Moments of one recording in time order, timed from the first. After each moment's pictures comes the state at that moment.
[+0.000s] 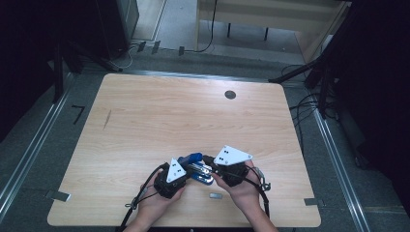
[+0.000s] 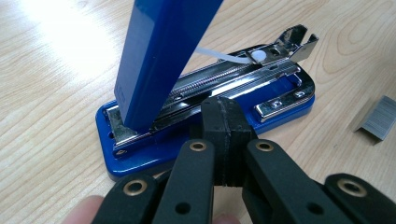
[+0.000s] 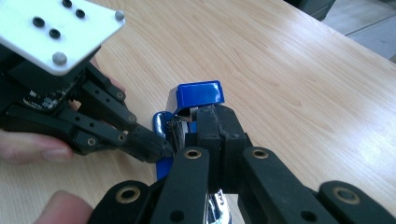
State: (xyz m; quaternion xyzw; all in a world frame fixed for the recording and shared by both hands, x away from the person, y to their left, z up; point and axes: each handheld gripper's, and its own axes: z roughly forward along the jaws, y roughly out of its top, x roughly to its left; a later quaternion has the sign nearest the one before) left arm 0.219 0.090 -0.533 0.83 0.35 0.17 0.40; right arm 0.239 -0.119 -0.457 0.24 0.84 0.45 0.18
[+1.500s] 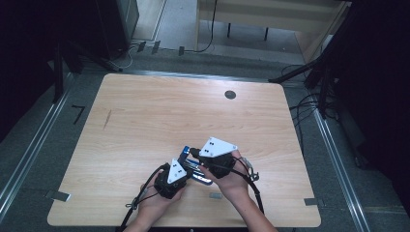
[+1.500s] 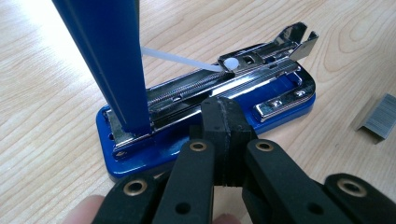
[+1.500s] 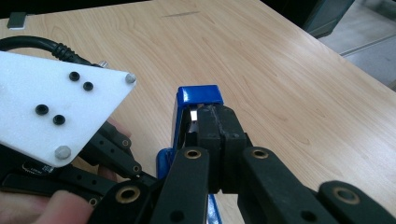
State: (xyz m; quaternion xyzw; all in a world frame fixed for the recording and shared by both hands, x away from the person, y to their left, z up) left arm 0.218 0.088 -0.534 0.83 0.34 0.18 0.40; right arm 0.253 -0.086 -0.441 0.21 0.84 0.46 0.18
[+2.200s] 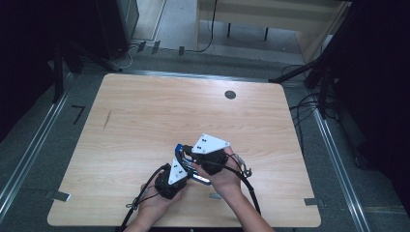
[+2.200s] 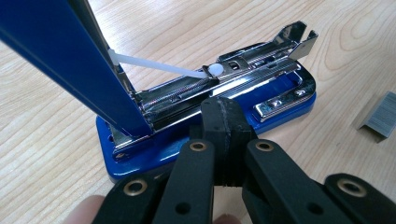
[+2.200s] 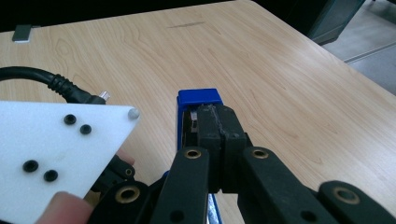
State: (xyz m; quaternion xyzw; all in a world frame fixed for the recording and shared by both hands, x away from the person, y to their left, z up) left arm 0.217 0.087 -0.534 0.83 0.34 0.19 0.40; right arm 0.260 -0.067 -0.440 0.21 0.84 0.47 0.18
